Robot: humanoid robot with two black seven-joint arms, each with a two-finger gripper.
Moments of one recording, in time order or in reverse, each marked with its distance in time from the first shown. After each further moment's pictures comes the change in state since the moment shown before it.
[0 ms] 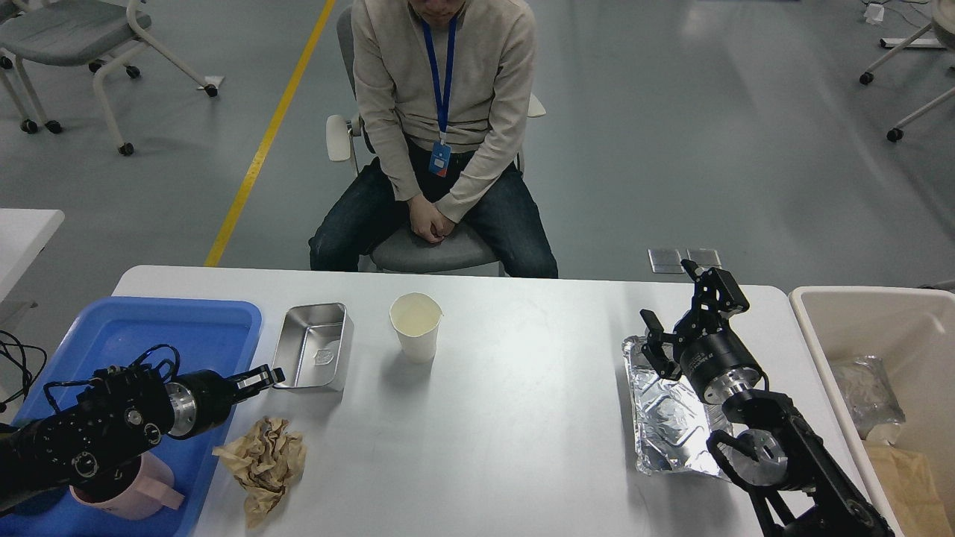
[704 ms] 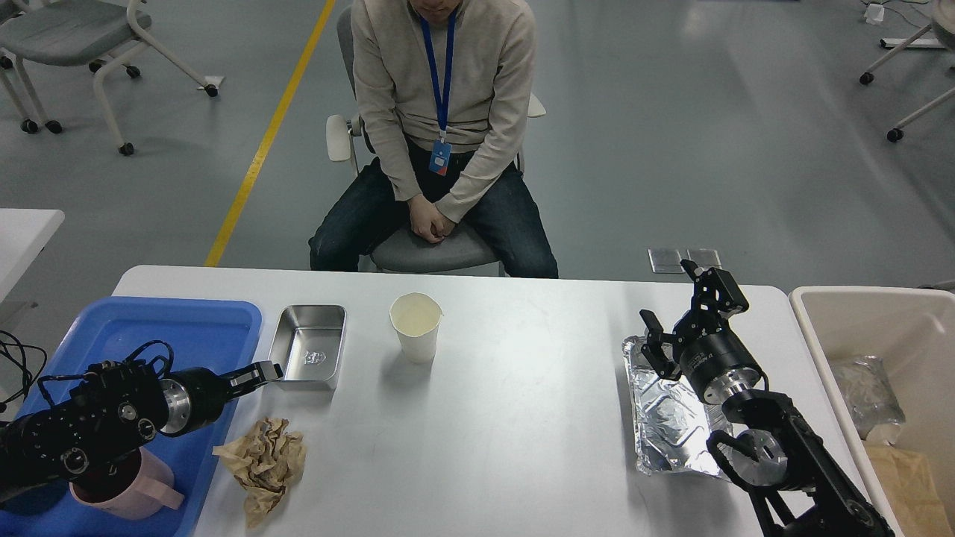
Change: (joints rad) left arm -0.015 0.035 0.001 -0.051 0.000 -0.001 0.078; right arm 0.000 0.000 -0.002 0.000 0.000 0.001 0.000
